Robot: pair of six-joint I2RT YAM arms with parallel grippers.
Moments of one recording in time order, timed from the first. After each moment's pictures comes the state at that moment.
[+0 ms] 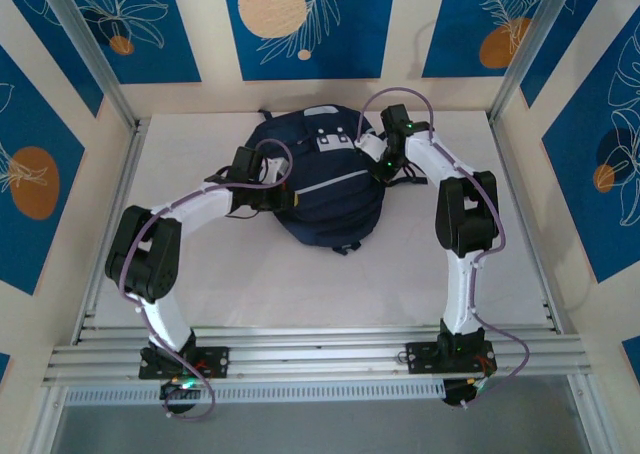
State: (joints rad) left arm -0.39 1.78 1.17 -0.30 0.49 -0.34; right arm 0.22 2.12 1.77 -0.86 -0.11 -0.67
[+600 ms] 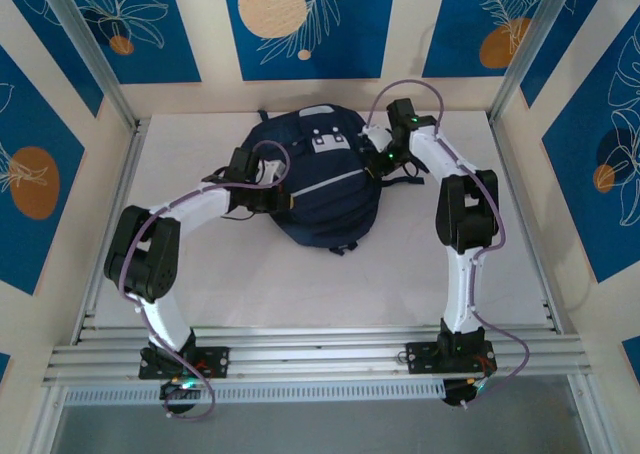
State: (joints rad) left arm -0.37 1.77 1.16 -0.35 0.49 -0.31; right arm 0.18 2.15 1.84 -0.88 -0.22 -0.39
